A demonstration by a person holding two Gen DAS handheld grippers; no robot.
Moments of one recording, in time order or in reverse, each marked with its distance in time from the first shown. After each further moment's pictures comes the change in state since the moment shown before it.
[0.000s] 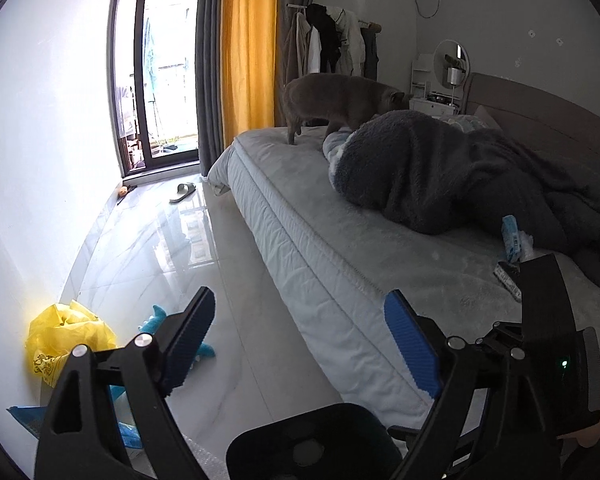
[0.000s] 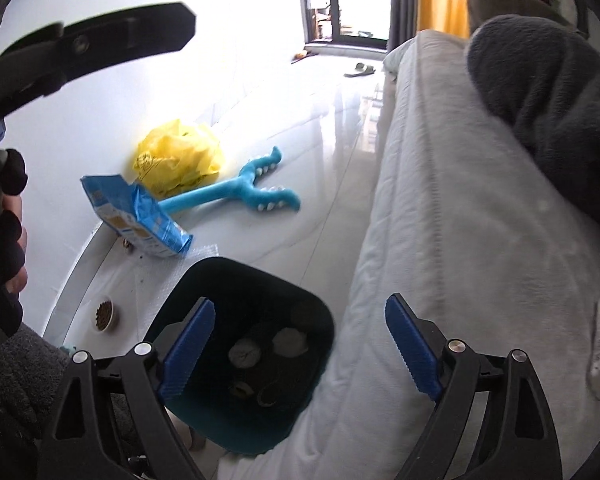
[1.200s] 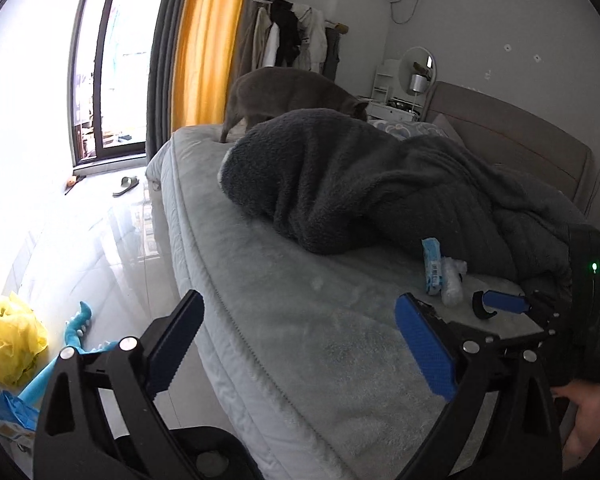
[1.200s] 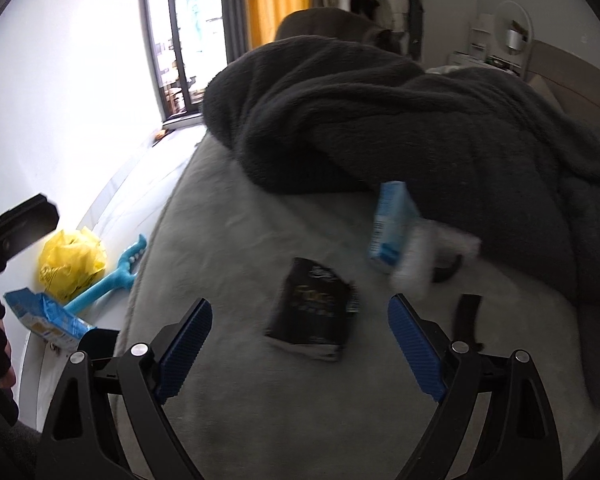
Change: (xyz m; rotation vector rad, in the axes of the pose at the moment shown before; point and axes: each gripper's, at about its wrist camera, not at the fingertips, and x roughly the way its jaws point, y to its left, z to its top) left arm 0.034 -0.122 0.023 -0.051 0.011 -0.168; right arm -0.127 -0.176 -0.057 0.365 -0.228 -0.358
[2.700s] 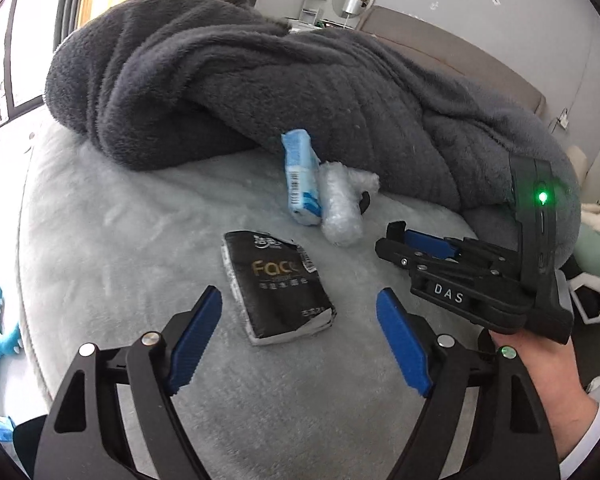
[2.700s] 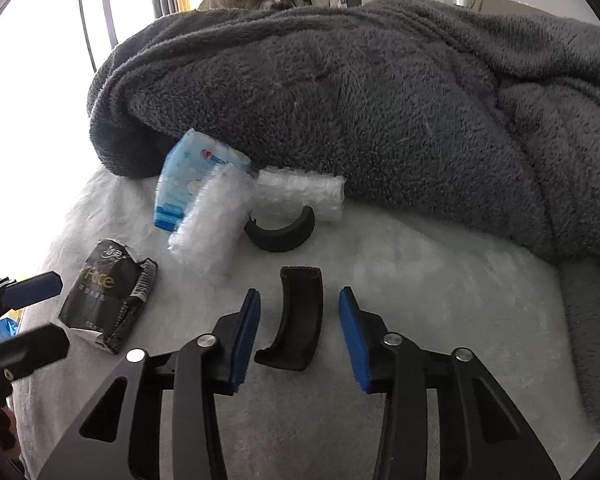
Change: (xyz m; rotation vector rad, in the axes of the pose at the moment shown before) left arm 0.113 -0.123 -0.034 0.063 0.291 -0.261; right arm 0.051 -0.125 -0.027 0.124 0.069 -0.071
